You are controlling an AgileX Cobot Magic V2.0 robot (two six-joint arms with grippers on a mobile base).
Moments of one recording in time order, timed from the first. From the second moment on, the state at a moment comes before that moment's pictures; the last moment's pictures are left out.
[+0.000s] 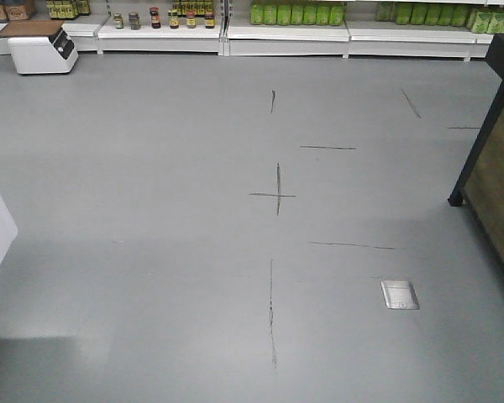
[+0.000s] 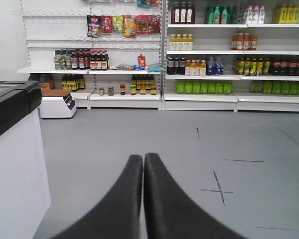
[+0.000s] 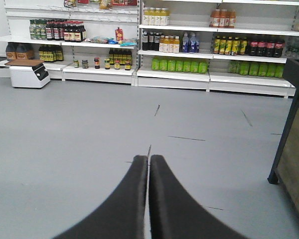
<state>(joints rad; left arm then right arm) 0.05 -0.01 0.02 -0.17 0.07 0.13 0.10 -0.01 0.03 -0.13 0.16 0.10</state>
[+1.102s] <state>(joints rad) 0.05 -0.01 0.02 -0.17 0.07 0.13 0.10 -0.01 0.03 -0.13 0.16 0.10</state>
